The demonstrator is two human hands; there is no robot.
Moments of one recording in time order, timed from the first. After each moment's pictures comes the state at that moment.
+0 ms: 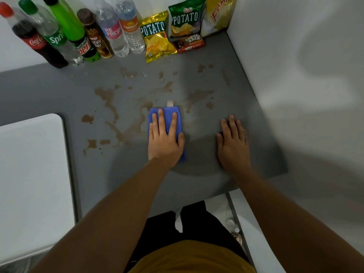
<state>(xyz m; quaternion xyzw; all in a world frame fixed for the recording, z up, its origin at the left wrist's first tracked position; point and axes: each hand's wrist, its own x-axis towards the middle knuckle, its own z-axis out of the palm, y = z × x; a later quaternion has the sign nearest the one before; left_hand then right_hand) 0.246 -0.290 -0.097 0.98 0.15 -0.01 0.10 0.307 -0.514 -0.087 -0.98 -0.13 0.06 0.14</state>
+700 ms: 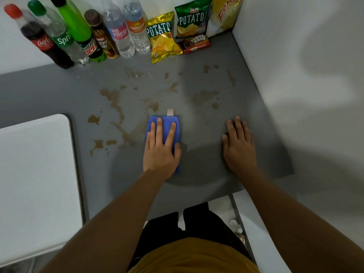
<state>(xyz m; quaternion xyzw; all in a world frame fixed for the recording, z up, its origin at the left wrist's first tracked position) 0.207 -0.267 -0.098 0.99 0.13 -0.01 0.10 0.306 -0.511 -0.084 -0.98 -0.12 0.07 0.13</state>
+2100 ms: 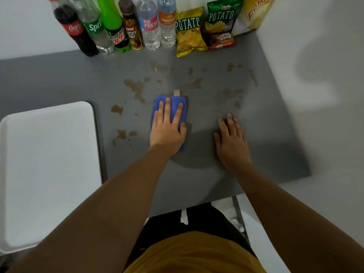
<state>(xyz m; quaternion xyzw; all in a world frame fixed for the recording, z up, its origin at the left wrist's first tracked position) 0.234 -0.203 -0.093 0.98 0.14 -0.02 0.11 0.280 -0.429 -0.073 -0.97 -0.19 0.10 0.11</state>
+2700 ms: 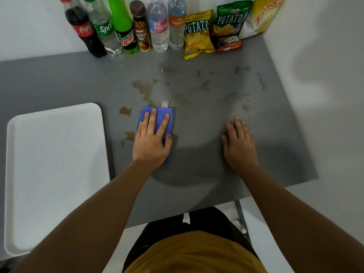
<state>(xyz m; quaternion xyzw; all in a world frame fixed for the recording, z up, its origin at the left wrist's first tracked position) 0.175 -0.142 -0.101 0.98 0.13 0.01 0.13 0.276 -0.422 -0.067 -0.98 -0.18 0.08 0.09</state>
